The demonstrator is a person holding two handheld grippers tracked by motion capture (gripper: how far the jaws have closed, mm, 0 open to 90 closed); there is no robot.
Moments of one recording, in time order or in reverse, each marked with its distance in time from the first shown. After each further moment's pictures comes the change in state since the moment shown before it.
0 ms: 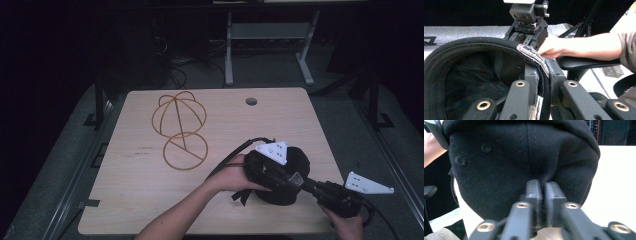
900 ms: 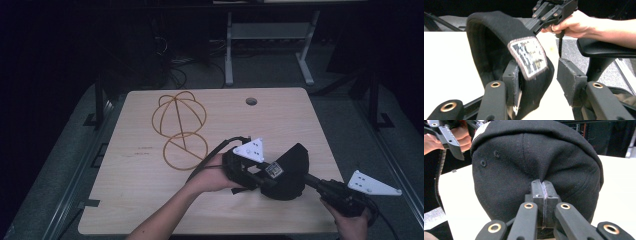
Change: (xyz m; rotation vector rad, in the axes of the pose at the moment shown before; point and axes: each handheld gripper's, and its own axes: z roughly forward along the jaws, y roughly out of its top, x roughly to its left) left arm -0.009 -0.031 -0.043 0.035 0.225 -0.033; right arm 0.012 0.019 -0.005 0.010 -0.105 -0.076
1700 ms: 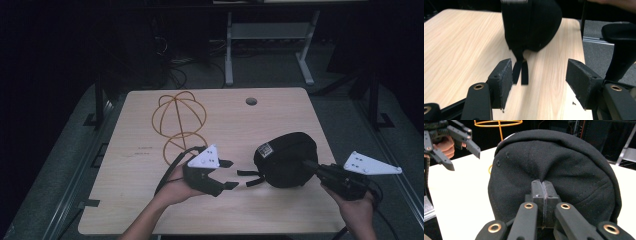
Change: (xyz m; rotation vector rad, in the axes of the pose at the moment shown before) left arm -0.013 -0.079 -0.053 -0.029 0.201 -0.092; right arm -0.001 0.053 0.012 0.105 -0.030 -0.096
